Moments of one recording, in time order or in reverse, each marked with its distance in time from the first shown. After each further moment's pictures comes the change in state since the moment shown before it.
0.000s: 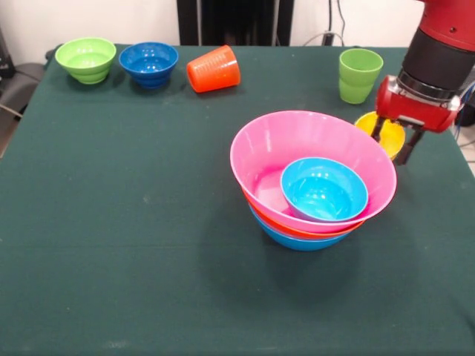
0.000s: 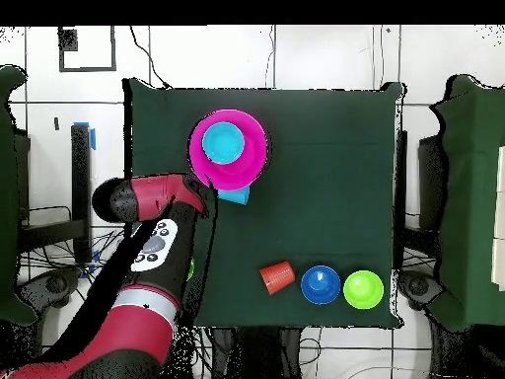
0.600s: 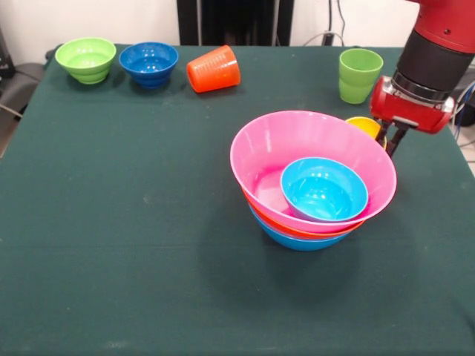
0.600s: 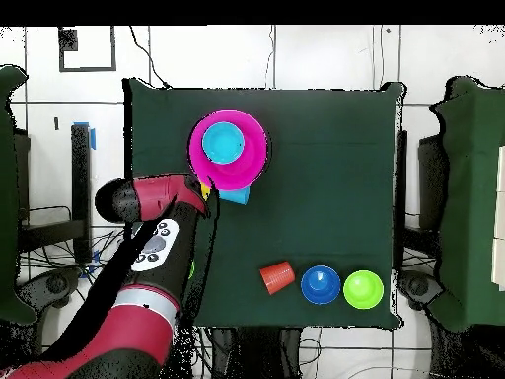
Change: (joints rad) arm 0.003 0.006 -0.010 0.000 0.000 0.000 0.000
